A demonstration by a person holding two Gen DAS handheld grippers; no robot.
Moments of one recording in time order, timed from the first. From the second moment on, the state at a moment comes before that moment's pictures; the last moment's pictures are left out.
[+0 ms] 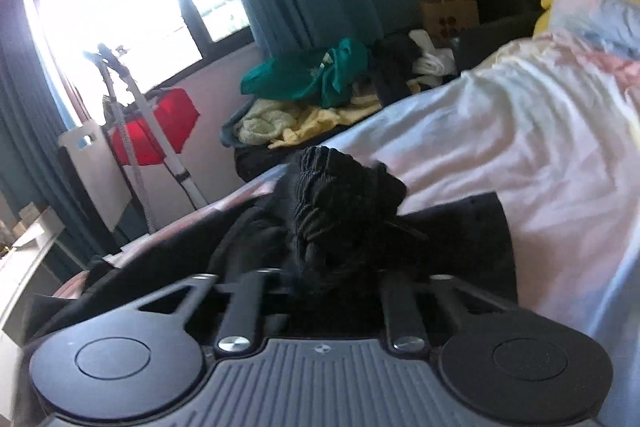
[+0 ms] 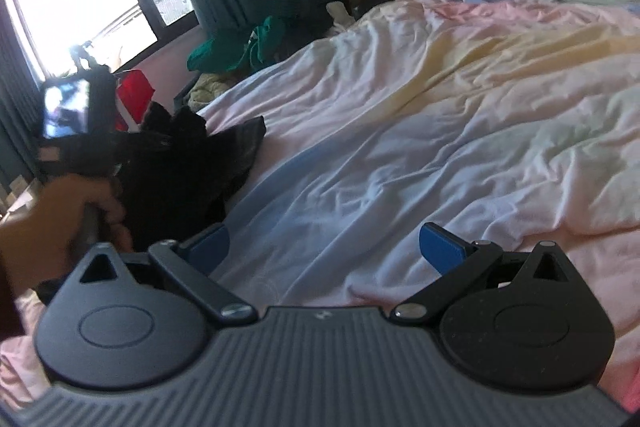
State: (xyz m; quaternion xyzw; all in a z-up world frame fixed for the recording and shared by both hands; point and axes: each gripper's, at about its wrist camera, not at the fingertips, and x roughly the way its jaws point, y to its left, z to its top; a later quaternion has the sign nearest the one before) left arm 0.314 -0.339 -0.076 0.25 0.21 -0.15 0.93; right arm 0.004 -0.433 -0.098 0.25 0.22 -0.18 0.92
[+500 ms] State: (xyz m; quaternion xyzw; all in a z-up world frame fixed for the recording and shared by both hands) left arm 0.086 -0.122 0.050 0.12 0.18 -0.18 0.96; right arm -0.009 -0.380 -0.068 0.19 0.15 -0.16 0.96
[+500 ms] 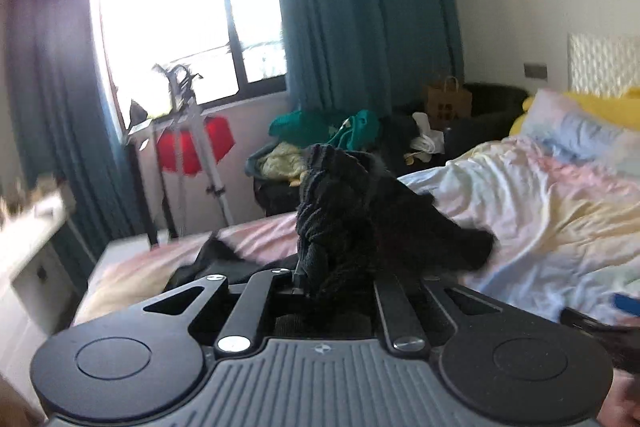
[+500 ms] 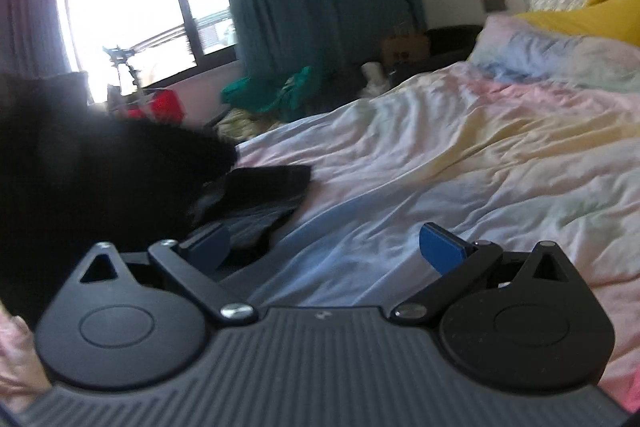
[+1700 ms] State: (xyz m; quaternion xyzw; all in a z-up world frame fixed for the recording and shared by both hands) left arm 0.057 0.038 -0.060 -0.09 0.28 -0.16 0.94; right arm -0.002 -0.299 -0.104 0.21 0.27 -0.06 0.94
